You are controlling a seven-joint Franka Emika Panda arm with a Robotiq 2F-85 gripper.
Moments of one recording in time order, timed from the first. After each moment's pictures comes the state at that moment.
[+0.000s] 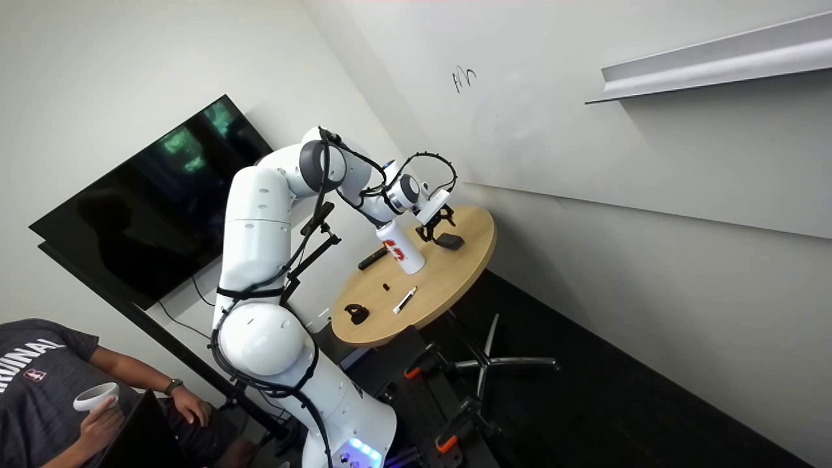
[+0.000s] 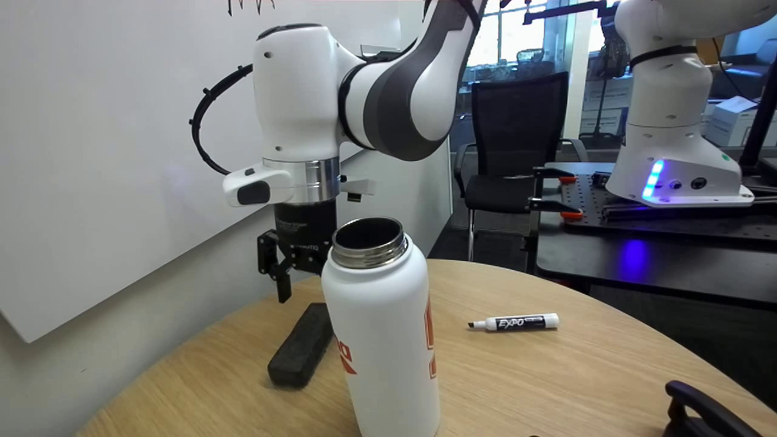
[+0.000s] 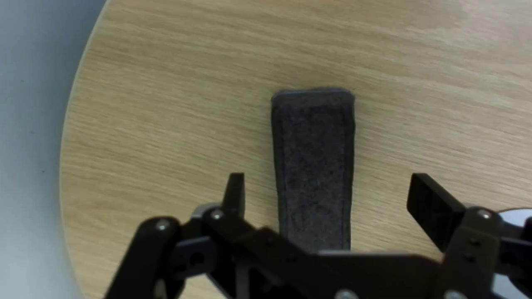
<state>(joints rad) 0.50 0.79 0.34 -1.70 -0.43 2.60 -0.60</state>
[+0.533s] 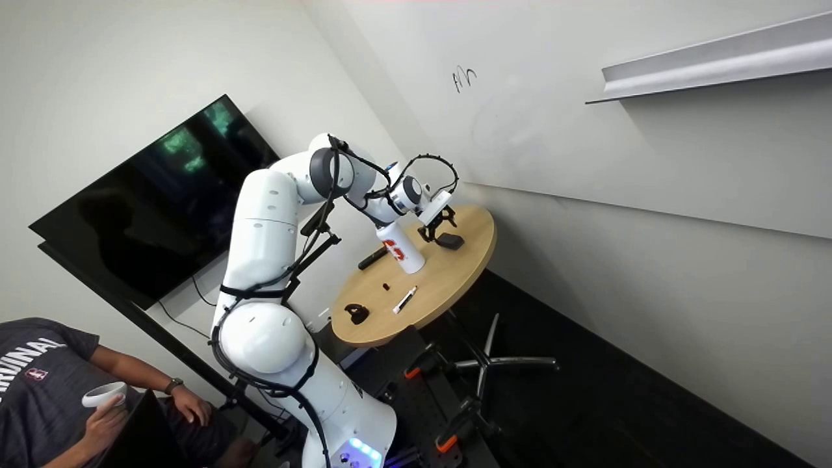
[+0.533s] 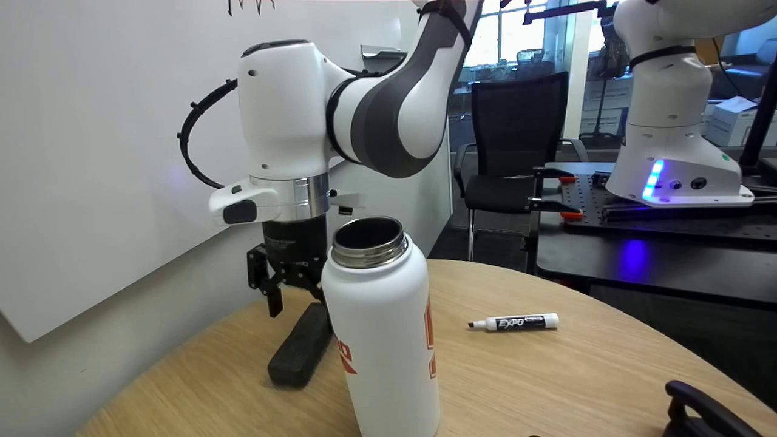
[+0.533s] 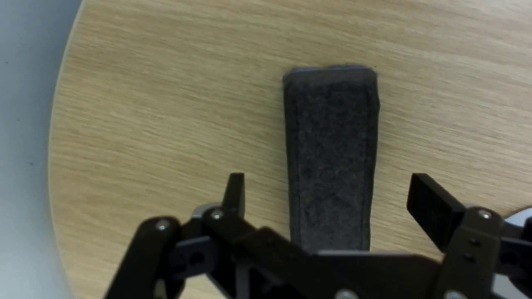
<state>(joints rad) 0.54 0.86 0.32 -1.60 -0.43 2.57 -0.60</state>
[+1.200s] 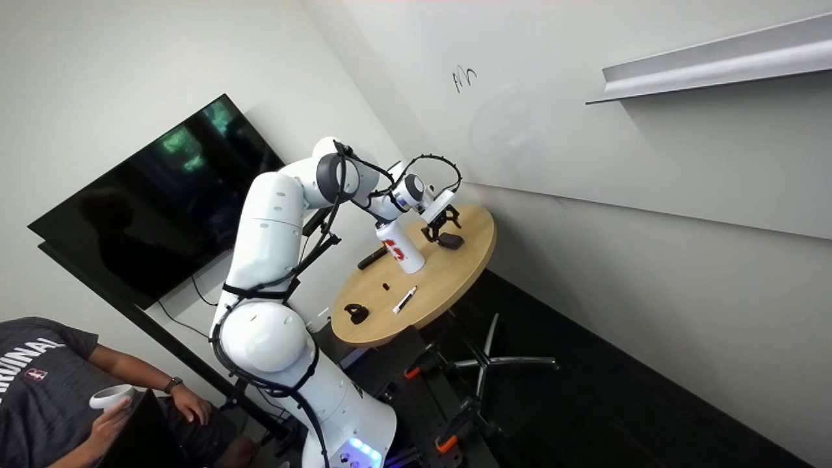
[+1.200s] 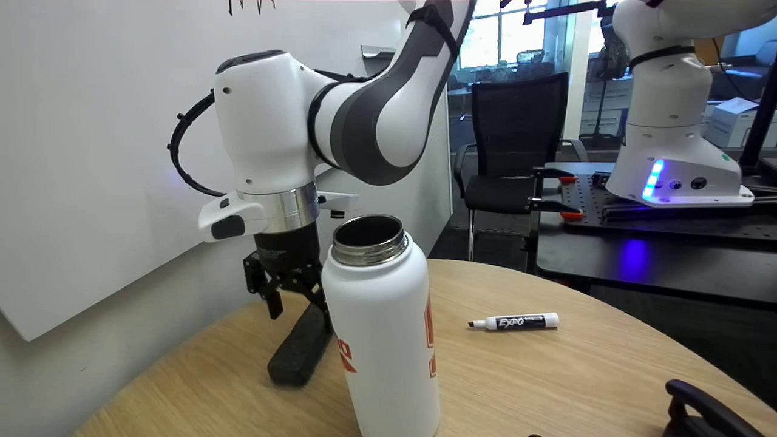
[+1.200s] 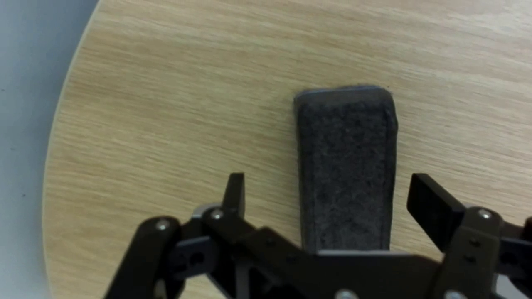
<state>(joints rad) 0.56 0.92 0.31 -1.49 -0.43 2.44 -0.60</state>
